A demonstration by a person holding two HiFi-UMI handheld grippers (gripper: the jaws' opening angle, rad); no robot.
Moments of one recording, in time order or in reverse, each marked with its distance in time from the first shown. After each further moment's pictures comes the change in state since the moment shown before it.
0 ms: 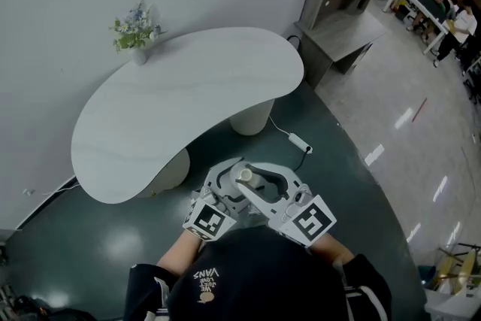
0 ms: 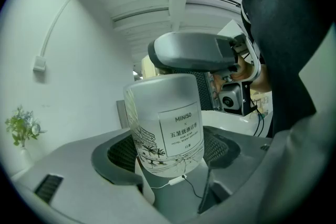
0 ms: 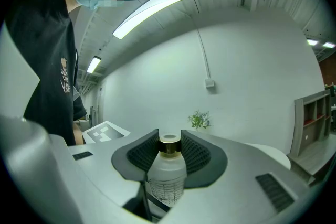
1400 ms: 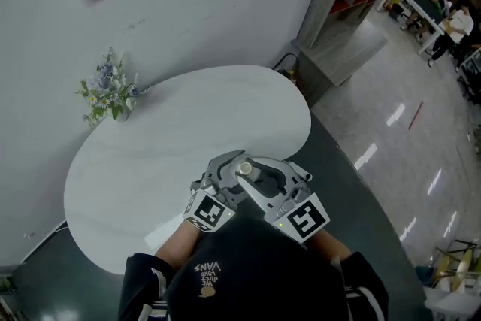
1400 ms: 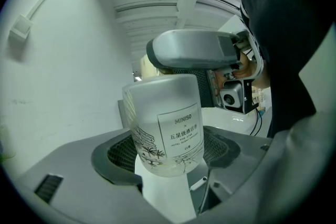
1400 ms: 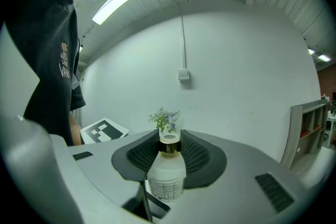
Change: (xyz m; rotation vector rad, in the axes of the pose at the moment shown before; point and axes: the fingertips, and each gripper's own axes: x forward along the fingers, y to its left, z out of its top) left arm 0.163 0.278 -0.039 0.028 -0.024 -0.092; right arm 0.182 -0.272 -0.012 -0.061 0.036 -0.131
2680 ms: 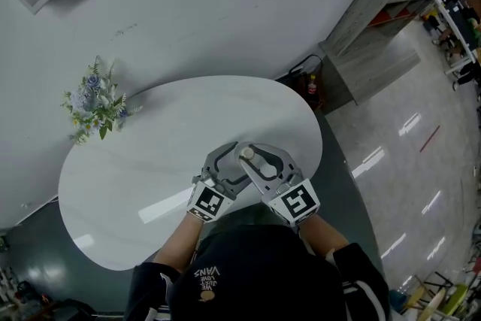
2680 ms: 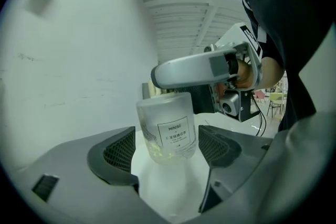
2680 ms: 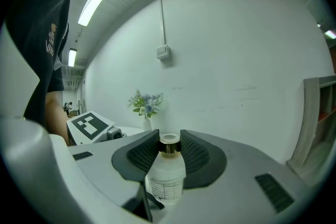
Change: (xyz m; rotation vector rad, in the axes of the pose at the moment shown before) left arm 0.108 0.144 -0.085 -0.178 0.086 0.203; right arm 0.099 -0.175 -0.101 0.090 0.144 0.103
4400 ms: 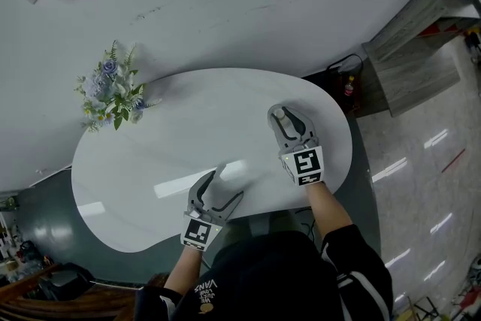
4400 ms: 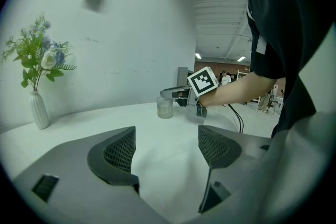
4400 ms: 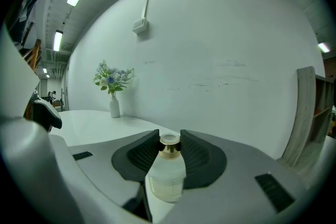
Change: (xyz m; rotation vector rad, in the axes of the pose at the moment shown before) left arm -0.093 0.020 -0.081 -0.261 0.170 0.374; right arm 0.100 -0.128 -0.103 -0.014 0.088 -0.160
